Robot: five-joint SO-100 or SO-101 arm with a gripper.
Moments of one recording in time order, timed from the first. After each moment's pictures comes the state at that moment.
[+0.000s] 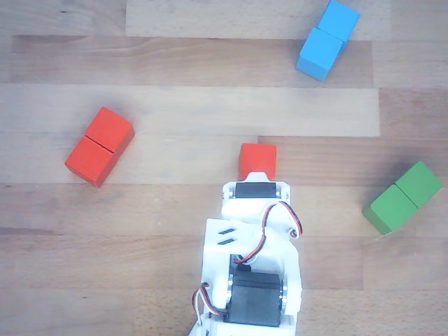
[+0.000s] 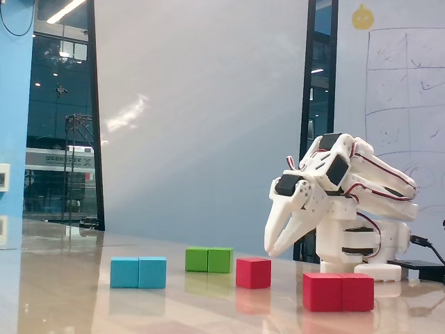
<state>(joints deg) 2.1 196.1 176.0 74.4 -8.8</state>
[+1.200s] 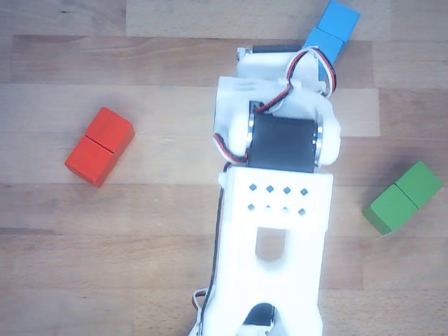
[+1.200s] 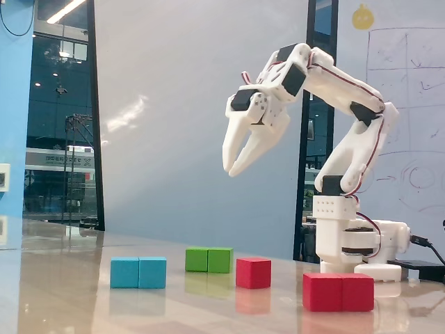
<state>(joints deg) 2.4 126.5 111.2 75.2 -9.1</state>
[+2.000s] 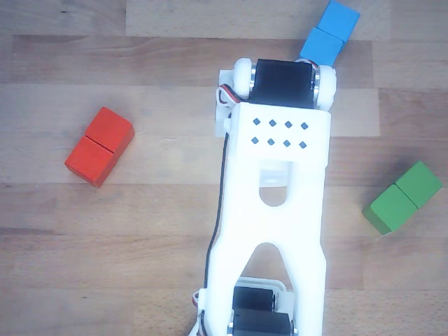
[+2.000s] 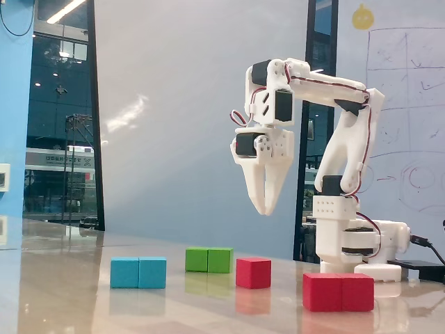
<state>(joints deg) 2.4 112.6 111.0 93.2 -9.1</state>
